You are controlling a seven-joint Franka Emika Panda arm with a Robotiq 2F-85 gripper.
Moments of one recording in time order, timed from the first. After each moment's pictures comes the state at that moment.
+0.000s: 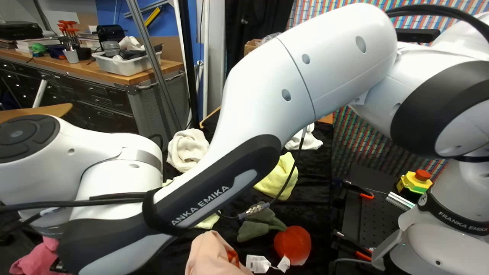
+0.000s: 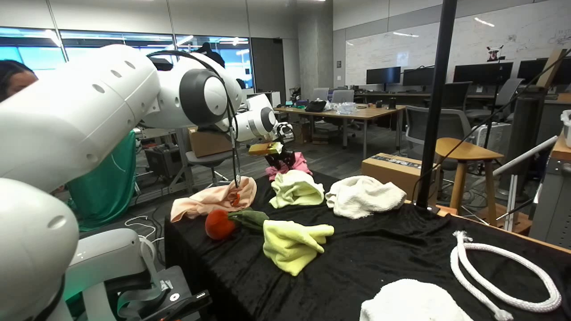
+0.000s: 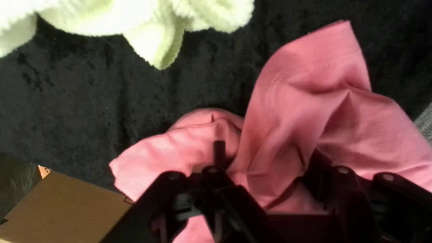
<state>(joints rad) 0.69 1.04 -0.03 -1.02 -0.28 2.28 0.36</state>
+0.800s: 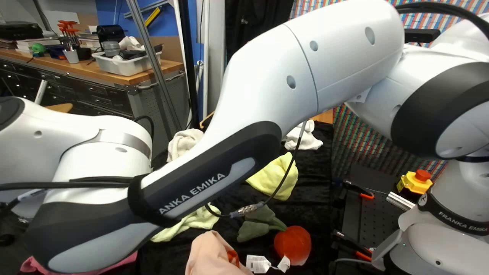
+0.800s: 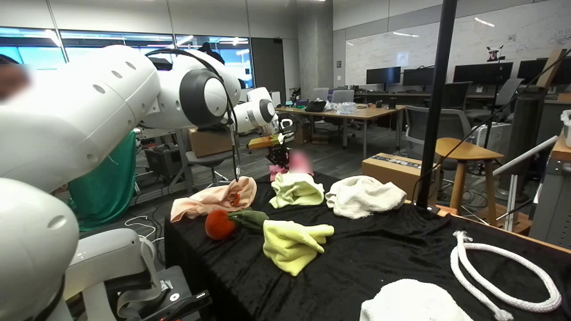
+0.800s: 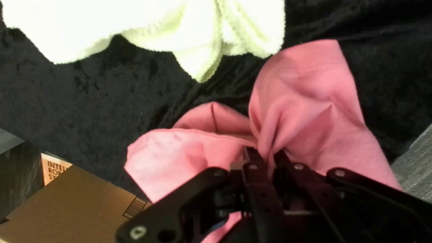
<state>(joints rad) 0.69 1.04 -0.02 -0.93 -0.28 2.08 0.25</state>
